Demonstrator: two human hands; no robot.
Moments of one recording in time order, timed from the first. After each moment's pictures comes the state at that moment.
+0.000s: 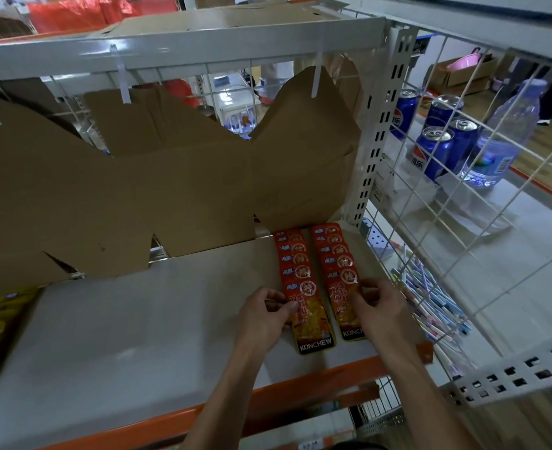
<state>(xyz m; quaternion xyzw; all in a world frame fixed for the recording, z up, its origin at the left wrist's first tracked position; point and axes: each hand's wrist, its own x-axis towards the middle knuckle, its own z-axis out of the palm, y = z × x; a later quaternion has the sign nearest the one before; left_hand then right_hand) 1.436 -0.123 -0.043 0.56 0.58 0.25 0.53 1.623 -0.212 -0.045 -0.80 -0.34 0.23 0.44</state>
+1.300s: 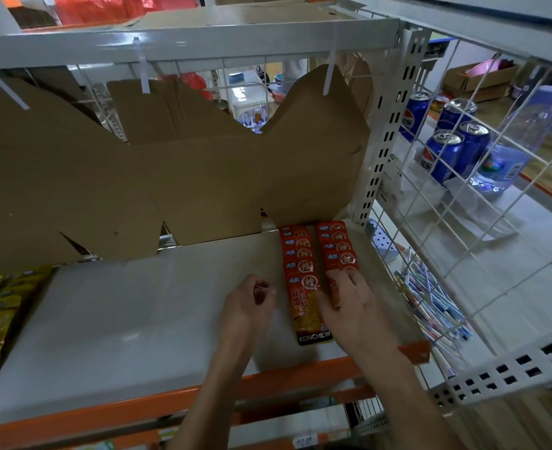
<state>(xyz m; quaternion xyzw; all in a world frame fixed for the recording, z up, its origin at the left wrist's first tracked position) 1.411 -0.137 -0.019 0.65 0.62 0.25 0.36 1.580 -0.212 -0.003 -0.78 -0.54 0.14 0.29</state>
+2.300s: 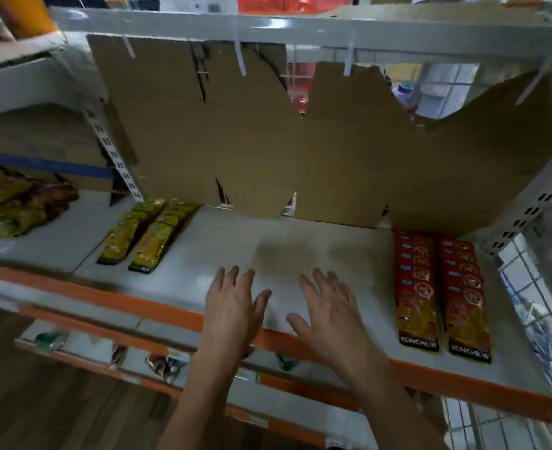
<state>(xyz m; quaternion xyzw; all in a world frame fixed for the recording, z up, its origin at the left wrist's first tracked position) 1.234 -0.201 0.017 0.66 0.74 0.12 0.09 1.403 -0.204 0.019 -0.61 -0.77 0.19 0.08</state>
